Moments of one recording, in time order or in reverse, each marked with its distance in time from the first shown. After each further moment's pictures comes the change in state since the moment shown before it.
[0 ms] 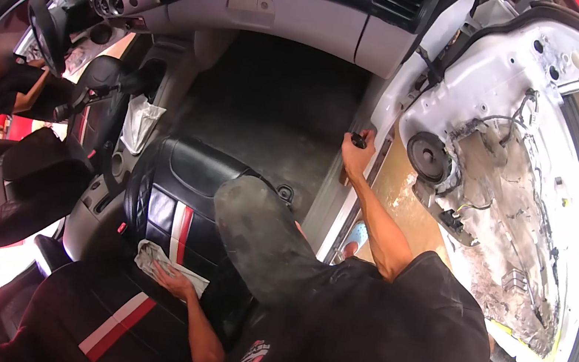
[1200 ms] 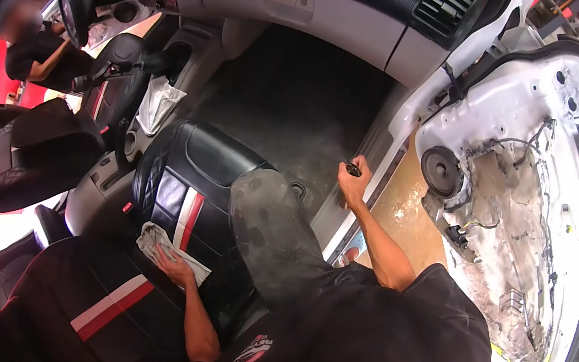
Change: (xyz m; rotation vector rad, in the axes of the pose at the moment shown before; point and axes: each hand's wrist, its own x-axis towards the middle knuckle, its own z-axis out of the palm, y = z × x) left_hand 0.001 0.001 -0.002 0.044 -0.028 -0.018; right_hand -0.063 0.027 -0.008 0.042 -0.269 -0.156
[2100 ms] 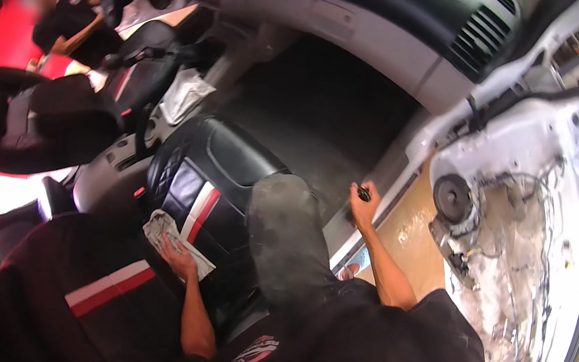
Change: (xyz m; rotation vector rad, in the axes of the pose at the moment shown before) left_hand 0.001 -0.002 0.003 -0.009 0.023 0.022; right_hand -0.021 0.018 -0.005 0.053 -0.101 -0.047
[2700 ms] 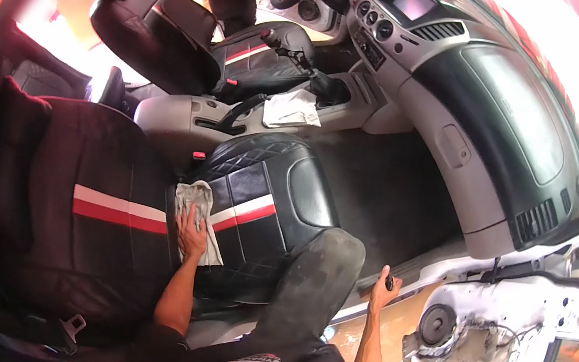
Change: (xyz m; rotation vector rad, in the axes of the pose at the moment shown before) left_hand -0.001 0.009 -0.014 -0.081 -0.030 -0.148; right_hand 0.023 -0.013 -0.009 -0.068 -0.048 0.081
